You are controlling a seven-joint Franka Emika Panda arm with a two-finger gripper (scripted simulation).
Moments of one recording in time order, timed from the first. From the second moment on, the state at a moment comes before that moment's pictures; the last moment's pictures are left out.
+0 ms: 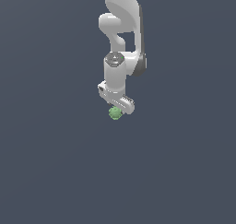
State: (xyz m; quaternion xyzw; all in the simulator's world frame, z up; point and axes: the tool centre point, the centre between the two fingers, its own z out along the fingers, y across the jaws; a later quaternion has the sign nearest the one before) arm -0.090 -0.010 0.097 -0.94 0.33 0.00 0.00
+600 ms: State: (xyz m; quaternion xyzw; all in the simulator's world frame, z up) arm -0.103 -0.014 0.090 -0.93 0.38 0.00 0.00
